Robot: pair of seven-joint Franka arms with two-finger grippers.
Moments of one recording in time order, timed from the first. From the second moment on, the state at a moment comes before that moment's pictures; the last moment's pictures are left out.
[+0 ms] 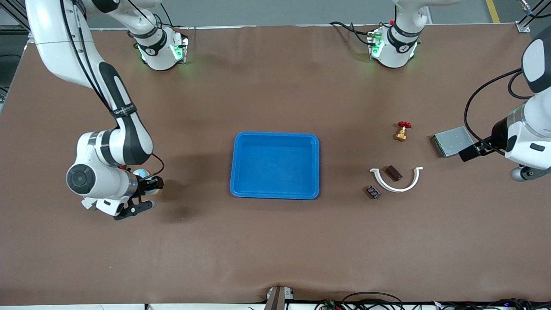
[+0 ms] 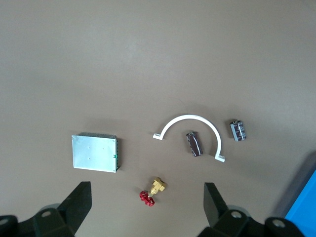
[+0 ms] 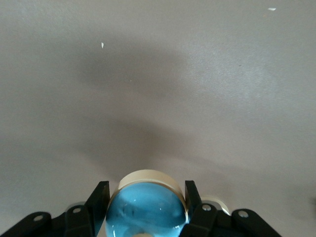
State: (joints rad) left arm -0.01 0.23 -0.07 -1.45 0.12 1.62 -0.39; right arm 0.12 0.61 -0.01 -1.68 0.04 2.15 -0.27
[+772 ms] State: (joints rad) left arm 0.07 0.17 -0.08 -1.46 0.02 1.61 -0.23; right arm 0.12 0.60 0.00 -1.80 0.07 2.28 -0.27
